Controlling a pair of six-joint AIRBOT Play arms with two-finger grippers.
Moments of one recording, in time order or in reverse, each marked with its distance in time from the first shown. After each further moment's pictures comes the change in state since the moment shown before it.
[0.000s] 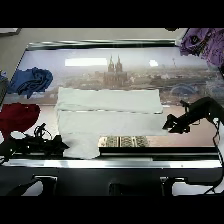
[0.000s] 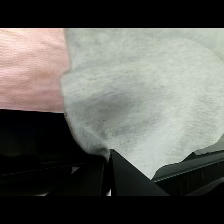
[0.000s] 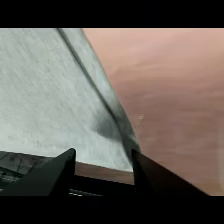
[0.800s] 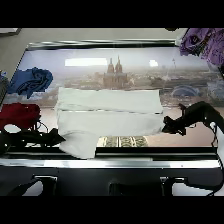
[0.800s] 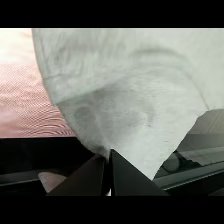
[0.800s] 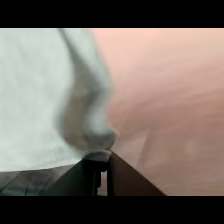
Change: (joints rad) left arm 0.000 0.024 0.164 0.050 -0.027 0.003; right arm 0.031 0.087 -0.114 0.012 0.135 0.092
